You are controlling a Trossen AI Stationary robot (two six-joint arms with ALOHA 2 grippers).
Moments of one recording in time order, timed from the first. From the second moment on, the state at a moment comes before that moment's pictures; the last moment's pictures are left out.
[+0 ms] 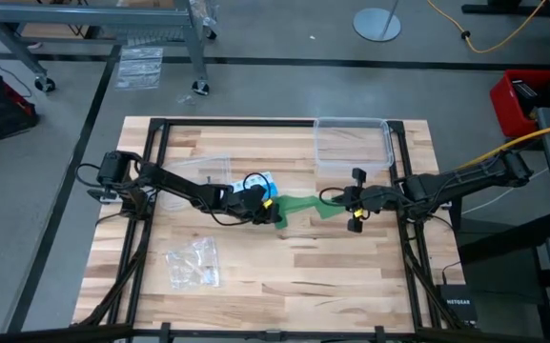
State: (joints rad) left arm -0.09 1.77 0.87 0.22 -0.05 -1.42; right arm 0.22 0.89 0.58 -0.45 0.36 0.11
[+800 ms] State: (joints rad) left arm -0.11 1.78 0.86 -0.03 0.18 -1.47; right arm 0.22 0.85 0.60 -0.60 0.40 0.11
